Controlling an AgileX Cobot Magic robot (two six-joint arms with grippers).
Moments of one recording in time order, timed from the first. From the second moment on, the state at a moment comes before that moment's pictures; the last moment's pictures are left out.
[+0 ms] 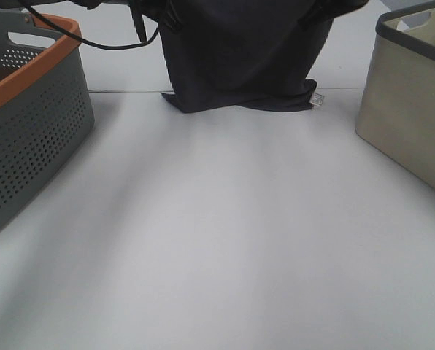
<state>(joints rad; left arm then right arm) -0.39 2.27 -1.97 0.25 0.16 0.39 0.21 2.08 -1.72 -0.27 0.31 -0.22</state>
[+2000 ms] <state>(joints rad) -0.46 2.16 -1.64 -0.17 1.21 0.57 0.21 2.08 -1.43 0.28 1.21 -0.51</state>
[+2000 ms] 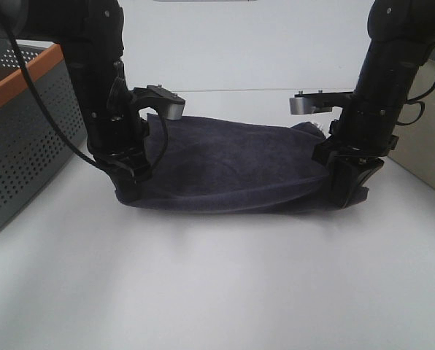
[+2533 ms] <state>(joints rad) -0.46 2.16 -1.64 -0.17 1.21 0.44 0.21 2.08 -1.43 0.28 1.21 -0.33</state>
